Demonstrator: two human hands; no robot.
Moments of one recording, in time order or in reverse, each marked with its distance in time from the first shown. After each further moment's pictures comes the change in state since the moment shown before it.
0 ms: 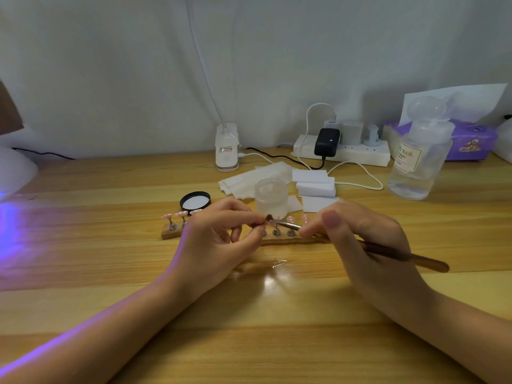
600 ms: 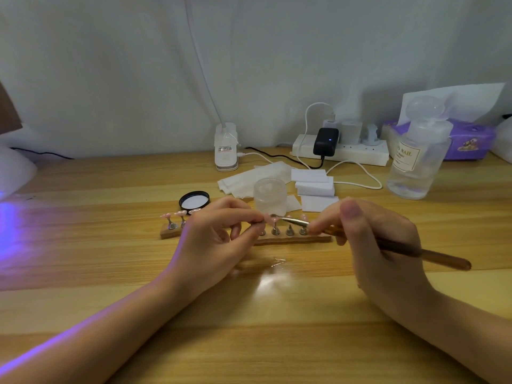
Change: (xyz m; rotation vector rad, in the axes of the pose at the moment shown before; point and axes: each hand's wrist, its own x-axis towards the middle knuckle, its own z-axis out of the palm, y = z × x) left_hand 0.000 0.001 0.001 0.034 0.031 0.027; right_hand 0.000 -0.004 -0.001 0.014 0.079 0.037
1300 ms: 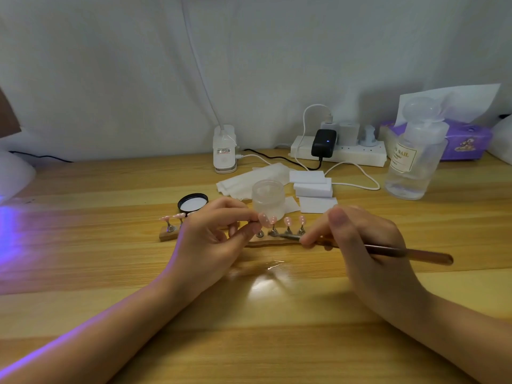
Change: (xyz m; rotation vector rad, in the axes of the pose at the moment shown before) left_hand 0.001 -0.004 0.001 -0.025 0.027 0.022; right_hand -0.003 0.000 0.002 0.017 -0.072 0.052
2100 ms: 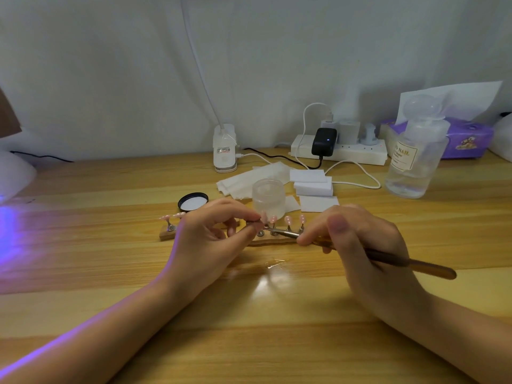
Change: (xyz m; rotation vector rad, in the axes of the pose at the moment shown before) left_hand 0.000 0.003 -0.002 0.000 0.013 -0.023; right_hand 0.001 0.000 0.001 -0.035 0.009 -0.130
